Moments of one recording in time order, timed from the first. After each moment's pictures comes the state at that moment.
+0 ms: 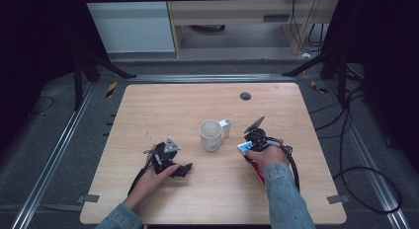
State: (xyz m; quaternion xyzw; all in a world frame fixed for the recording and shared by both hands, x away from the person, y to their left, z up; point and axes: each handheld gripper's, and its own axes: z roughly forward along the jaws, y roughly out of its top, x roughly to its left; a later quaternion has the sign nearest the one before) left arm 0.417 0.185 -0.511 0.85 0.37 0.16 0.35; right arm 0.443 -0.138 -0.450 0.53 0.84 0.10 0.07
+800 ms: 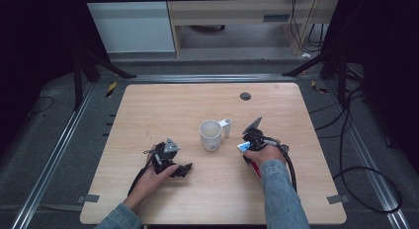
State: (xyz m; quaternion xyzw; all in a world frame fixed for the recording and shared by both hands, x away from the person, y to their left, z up) left arm 0.417 0.185 -0.511 0.85 0.37 0.16 0.35; right arm 0.456 -0.136 -0.467 0.53 0.84 0.08 0.05
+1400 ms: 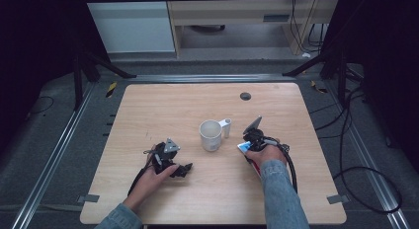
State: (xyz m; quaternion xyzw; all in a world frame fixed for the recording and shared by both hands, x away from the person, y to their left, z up) left arm 0.417 0.185 -0.511 0.85 0.36 0.16 0.35; right arm 0.456 -0.138 -0.466 0.53 0.84 0.07 0.05
